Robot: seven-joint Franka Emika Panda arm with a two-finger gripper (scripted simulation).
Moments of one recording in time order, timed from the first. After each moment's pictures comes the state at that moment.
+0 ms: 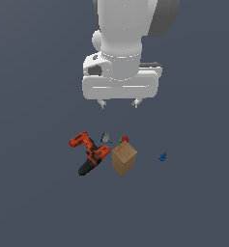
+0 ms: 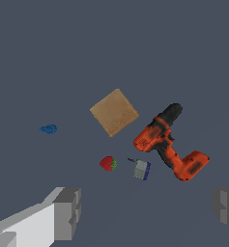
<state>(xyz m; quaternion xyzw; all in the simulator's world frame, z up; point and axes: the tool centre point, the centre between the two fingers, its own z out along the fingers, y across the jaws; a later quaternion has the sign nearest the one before) 0.014 0.017 0.333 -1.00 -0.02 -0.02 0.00</state>
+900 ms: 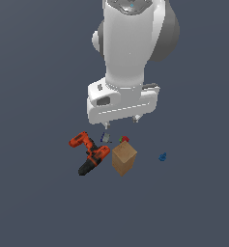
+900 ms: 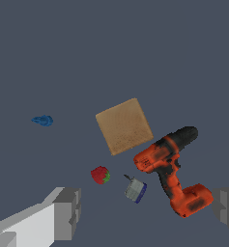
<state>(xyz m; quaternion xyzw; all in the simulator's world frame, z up) 0.045 0.024 0.286 -0.99 -0.13 -0.01 0.00</state>
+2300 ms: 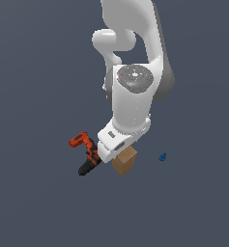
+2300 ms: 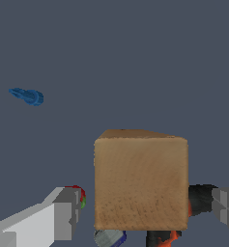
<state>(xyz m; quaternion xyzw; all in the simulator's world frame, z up) 0.087 0.039 0.191 -0.94 -0.33 0.00 0.00</state>
